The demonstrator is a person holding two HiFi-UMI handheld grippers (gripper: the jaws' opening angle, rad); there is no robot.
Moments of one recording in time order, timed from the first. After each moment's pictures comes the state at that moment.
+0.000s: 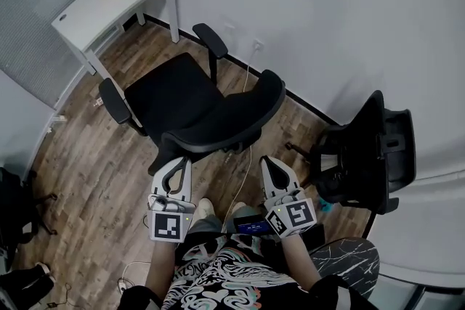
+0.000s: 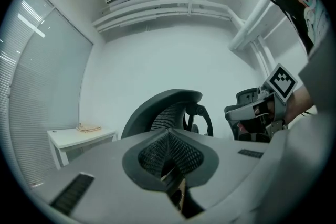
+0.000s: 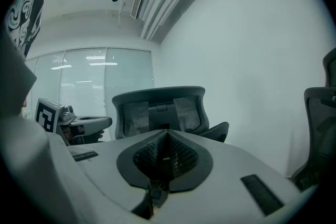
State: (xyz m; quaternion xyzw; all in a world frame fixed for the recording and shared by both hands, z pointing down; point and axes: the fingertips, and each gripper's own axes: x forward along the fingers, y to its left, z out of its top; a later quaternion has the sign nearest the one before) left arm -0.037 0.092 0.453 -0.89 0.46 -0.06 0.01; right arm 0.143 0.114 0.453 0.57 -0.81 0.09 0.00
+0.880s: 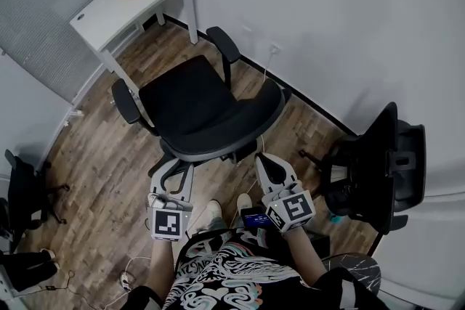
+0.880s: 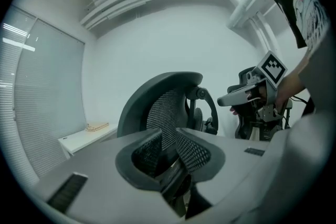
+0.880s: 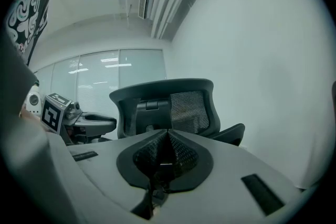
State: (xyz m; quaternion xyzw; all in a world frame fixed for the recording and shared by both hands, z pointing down) left arm -0.031 0.079 0.469 -0.86 0.48 -0.16 0.02; right arm 0.142 0.075 0.460 0.49 -0.87 0.09 0.02
